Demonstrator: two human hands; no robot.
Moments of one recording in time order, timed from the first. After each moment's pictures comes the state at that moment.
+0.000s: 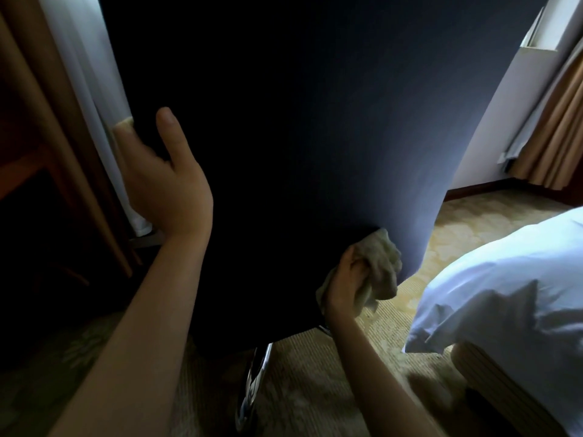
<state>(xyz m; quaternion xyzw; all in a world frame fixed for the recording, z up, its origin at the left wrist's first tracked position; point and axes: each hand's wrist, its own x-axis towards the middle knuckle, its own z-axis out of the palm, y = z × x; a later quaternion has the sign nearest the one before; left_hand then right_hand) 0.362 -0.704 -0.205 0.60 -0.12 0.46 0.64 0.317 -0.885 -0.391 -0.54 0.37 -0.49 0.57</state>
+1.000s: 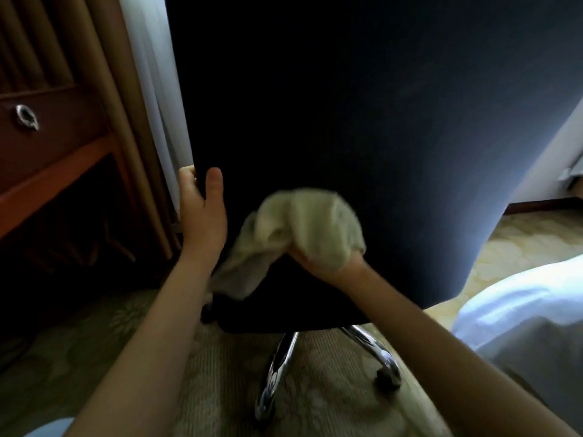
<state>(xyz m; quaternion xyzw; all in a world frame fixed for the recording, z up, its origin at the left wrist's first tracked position) 0.389 -0.657 -0.262 0.66 -0.20 0.25 0.68 0.344 -0.846 -0.331 -0.95 -0.03 -0.26 0.16</state>
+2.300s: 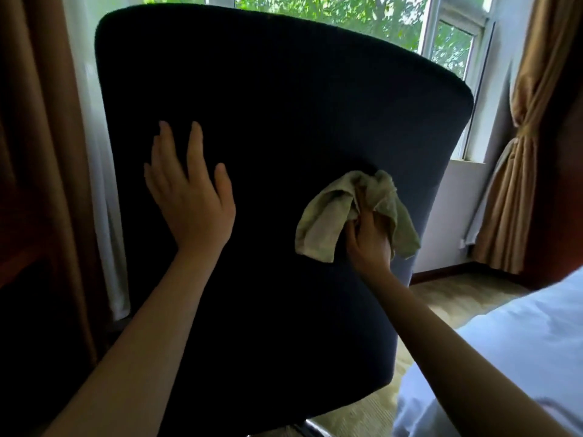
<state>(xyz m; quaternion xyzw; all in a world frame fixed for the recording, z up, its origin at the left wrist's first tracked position) 0.372 -0.720 -0.110 0.66 -0.19 0.59 0.42 0.273 -0.937 -0.152 -0.81 0.12 -0.55 0.16</state>
